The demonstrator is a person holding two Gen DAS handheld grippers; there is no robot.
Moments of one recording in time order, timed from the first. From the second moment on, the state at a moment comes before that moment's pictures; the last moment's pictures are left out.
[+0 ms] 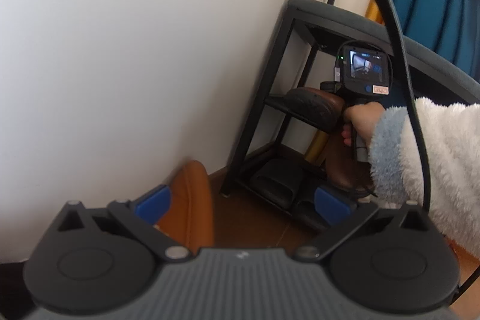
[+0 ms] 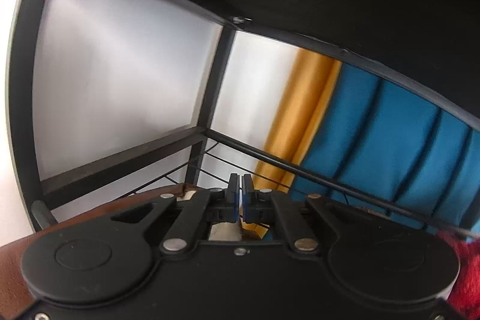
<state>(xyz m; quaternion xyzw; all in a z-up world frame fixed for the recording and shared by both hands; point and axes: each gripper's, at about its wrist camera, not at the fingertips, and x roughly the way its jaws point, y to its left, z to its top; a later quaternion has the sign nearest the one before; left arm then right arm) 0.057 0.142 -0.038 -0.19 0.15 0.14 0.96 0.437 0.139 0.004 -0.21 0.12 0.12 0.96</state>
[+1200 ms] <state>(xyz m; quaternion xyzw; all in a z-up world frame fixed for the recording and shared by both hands) 0.044 0.139 -0.037 -0.19 0.13 0.13 0.96 0.372 0.116 -0.006 -0.19 0.00 0.14 0.97</state>
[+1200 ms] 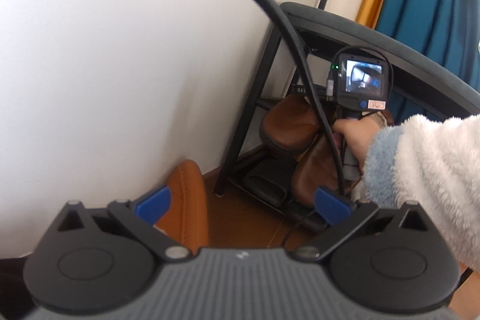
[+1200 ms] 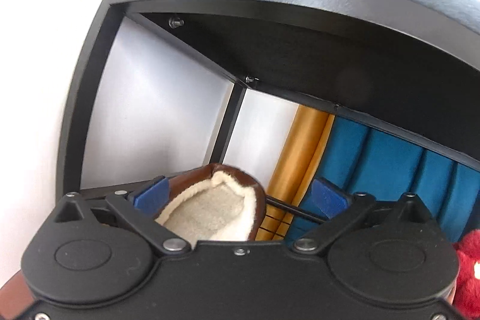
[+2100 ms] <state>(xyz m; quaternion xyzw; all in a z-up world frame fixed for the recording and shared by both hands) 0.041 0.134 -0.038 -0.16 0.12 0.14 0.97 0.206 -0.035 -0.011 0.05 0.11 0.21 0.97</state>
